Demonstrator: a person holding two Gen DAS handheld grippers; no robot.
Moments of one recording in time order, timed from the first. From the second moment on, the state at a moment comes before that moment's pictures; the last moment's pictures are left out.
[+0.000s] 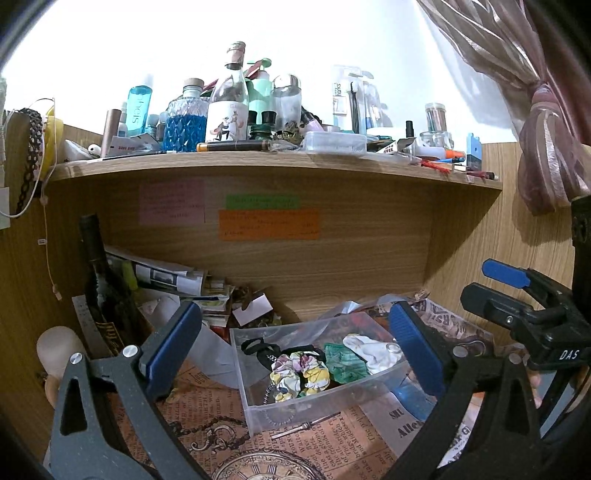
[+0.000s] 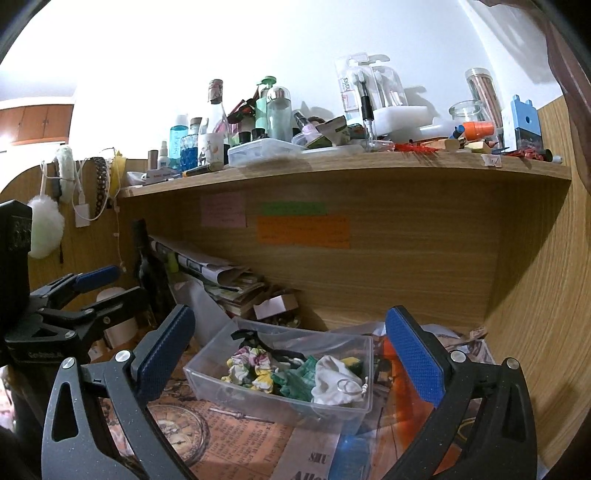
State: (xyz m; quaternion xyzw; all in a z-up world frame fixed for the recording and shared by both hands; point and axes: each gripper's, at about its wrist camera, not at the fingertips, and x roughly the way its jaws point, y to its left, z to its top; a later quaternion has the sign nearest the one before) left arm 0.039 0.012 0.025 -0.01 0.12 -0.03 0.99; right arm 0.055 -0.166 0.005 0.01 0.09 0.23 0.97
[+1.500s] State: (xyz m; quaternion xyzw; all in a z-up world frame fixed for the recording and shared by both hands) left arm 0.043 0.010 0.021 -0.01 0.12 -0.03 0.99; right arm 0.055 -0.167 0.003 0.01 0.09 0.23 0.97
